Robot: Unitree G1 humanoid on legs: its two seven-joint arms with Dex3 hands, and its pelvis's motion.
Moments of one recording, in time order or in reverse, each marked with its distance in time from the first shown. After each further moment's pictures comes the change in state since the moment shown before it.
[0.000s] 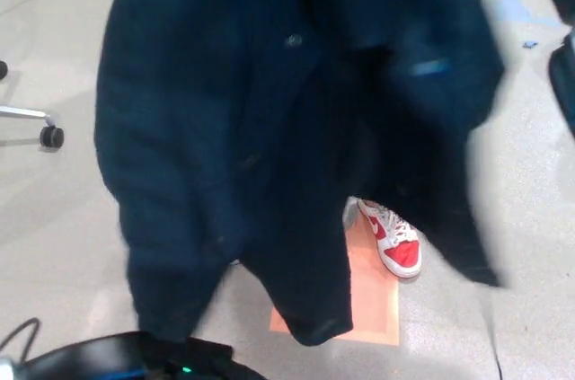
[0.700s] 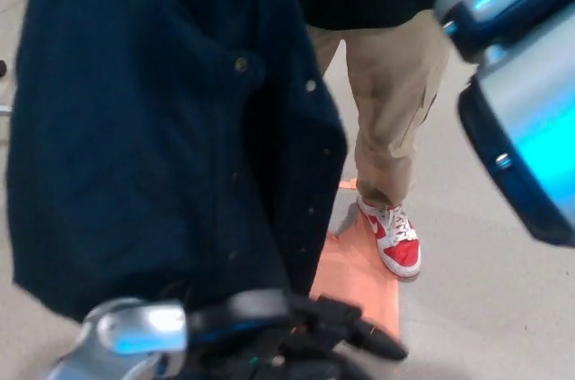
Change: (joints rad) left_arm -0.370 -0.356 -0.280 0.283 0.172 0.123 0.138; right_arm -0.009 0.184 -0.134 -0.043 0.033 -0.057 0.070
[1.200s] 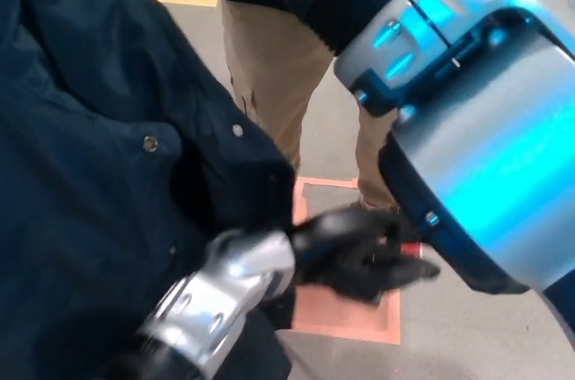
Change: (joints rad) left_arm -0.375 -0.331 0.023 0.497 0.139 -0.022 0.225; right_arm 0.006 0.126 -0.064 -0.234 0.084 -0.006 0.213
